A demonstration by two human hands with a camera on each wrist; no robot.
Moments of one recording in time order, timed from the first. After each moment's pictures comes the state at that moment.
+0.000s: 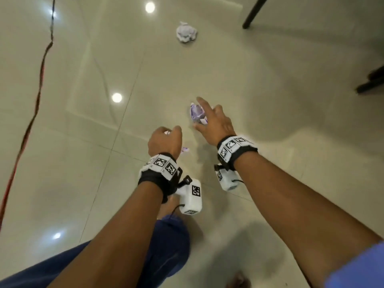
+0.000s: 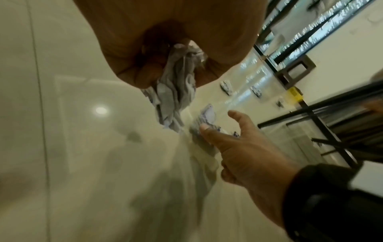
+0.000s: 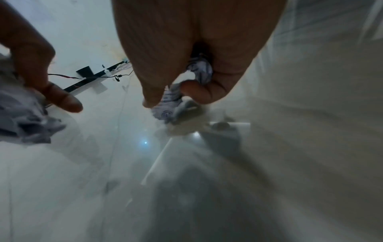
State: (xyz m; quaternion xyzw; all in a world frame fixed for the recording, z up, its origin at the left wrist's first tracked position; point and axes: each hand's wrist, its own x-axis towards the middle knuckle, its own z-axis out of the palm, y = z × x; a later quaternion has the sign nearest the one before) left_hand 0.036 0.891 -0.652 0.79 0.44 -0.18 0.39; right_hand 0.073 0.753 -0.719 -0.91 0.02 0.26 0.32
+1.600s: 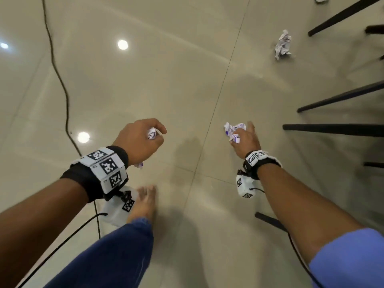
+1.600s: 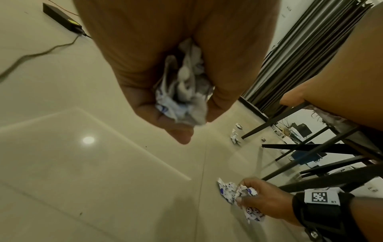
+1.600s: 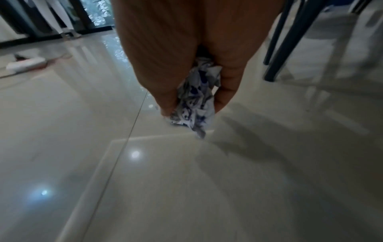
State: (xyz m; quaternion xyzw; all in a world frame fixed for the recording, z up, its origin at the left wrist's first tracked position) left_hand 0.687 1.092 -0.547 0.85 0.06 -0.33 0.40; right_hand 0.676 0.765 -0.679 -0.94 0.18 0.27 0.12
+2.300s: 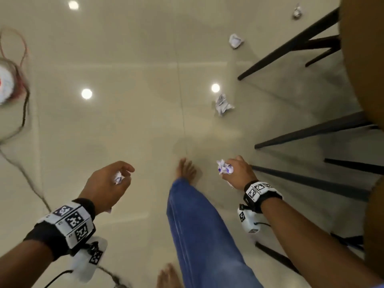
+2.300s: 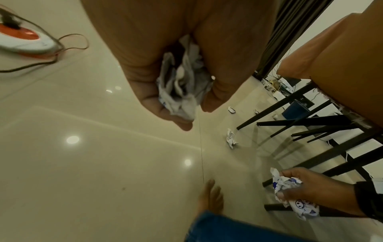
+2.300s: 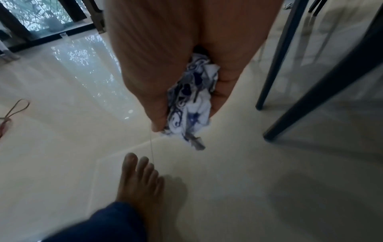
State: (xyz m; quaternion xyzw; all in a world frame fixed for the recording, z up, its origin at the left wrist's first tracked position) left_hand 0.995 1.019 -0.416 0.86 -0.03 -0.43 0.28; right_hand 0.832 0.680 -0.525 -0.85 0.33 0.32 0.27
